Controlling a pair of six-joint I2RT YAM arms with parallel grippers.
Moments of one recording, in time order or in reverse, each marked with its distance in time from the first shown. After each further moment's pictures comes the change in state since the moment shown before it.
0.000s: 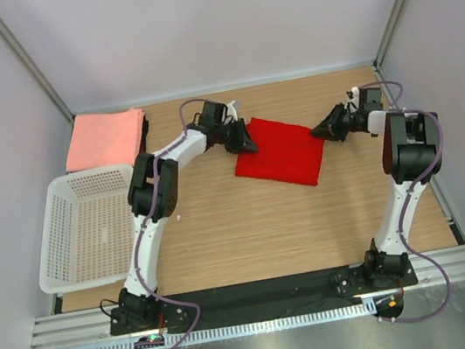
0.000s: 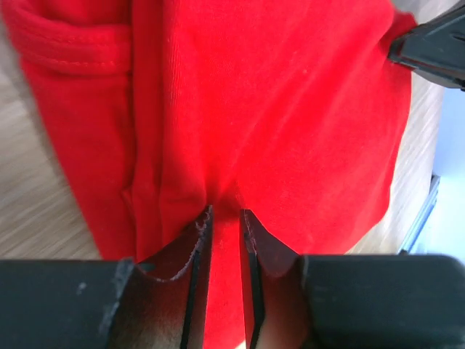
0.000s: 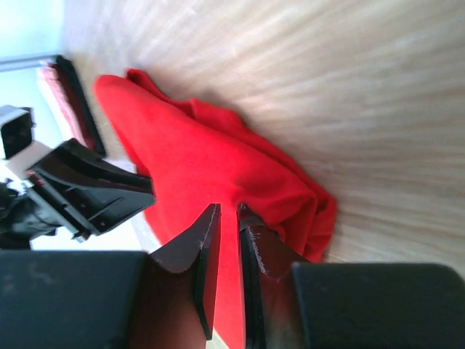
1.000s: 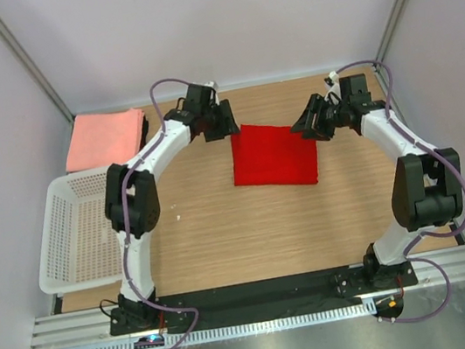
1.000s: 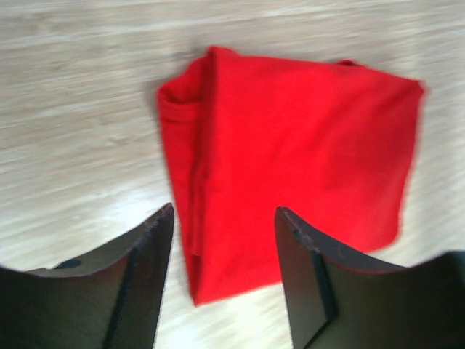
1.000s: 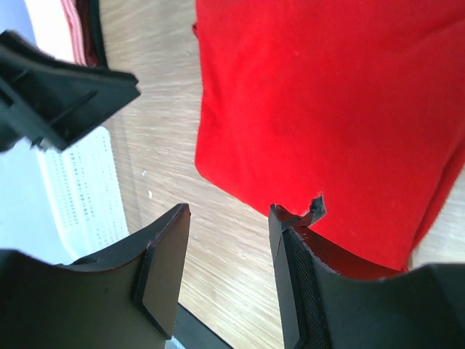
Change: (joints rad) left arm 0.005 -0.323 -0.072 -0.212 -0.407 0.010; right arm 0.206 -0.450 -0.052 -0.285 0.150 -0.087
